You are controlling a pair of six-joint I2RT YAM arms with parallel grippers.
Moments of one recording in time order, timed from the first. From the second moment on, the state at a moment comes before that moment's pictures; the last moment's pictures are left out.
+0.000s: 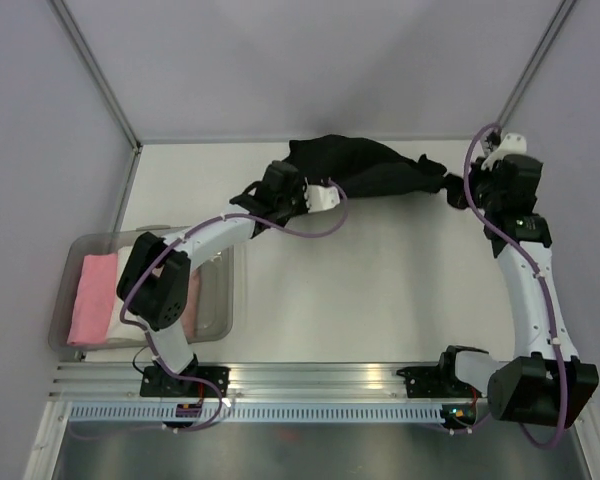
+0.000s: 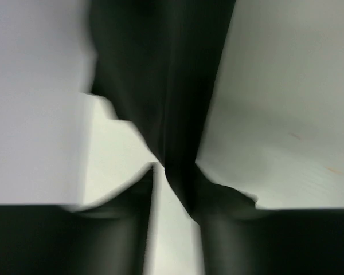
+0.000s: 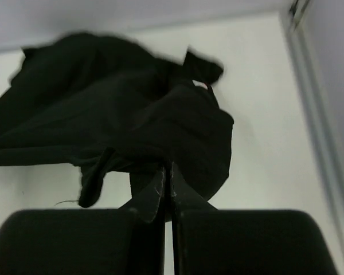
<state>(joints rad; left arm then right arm) -0.59 1.77 1.38 -0.12 0.01 0.89 -0.13 1.16 1.23 -0.37 -0.12 0.08</state>
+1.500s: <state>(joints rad) -0.49 1.89 1.26 -0.53 0.05 0.98 0.12 1.30 0.77 -0.56 -0.08 0.37</state>
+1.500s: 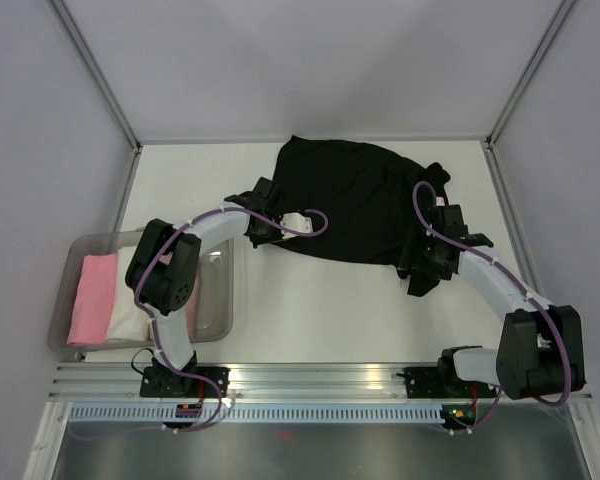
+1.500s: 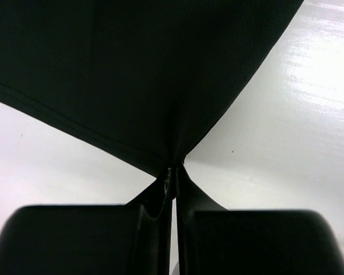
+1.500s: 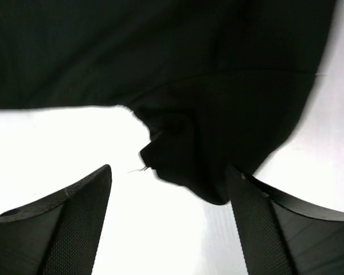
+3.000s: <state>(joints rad) -0.45 1.66 1.80 -0.70 0.04 0.85 -0.29 1.26 1.57 -0.60 -0.03 0.39</state>
